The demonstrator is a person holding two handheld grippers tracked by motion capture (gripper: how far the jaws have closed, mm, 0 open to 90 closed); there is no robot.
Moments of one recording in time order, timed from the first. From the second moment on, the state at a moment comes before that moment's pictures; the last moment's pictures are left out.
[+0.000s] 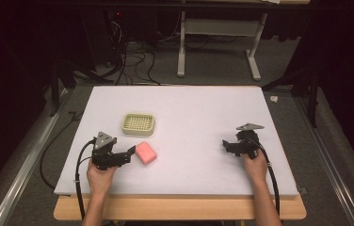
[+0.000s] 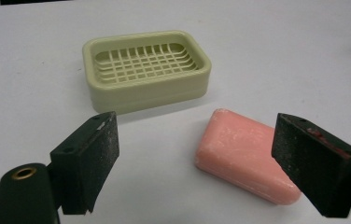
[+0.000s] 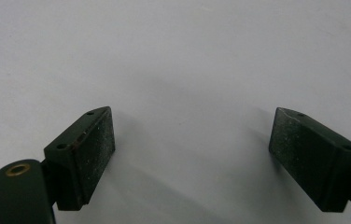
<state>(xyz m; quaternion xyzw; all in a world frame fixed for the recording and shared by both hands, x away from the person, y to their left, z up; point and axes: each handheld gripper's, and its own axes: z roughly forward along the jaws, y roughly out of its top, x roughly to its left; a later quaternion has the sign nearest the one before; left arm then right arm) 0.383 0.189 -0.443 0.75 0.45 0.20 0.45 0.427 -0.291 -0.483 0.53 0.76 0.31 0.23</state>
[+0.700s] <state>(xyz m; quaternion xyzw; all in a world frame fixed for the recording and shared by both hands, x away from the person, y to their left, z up) 0.376 0.162 -0.446 0.77 0.41 0.19 0.44 0.427 -0.291 -0.483 0.53 0.76 0.31 0.23</state>
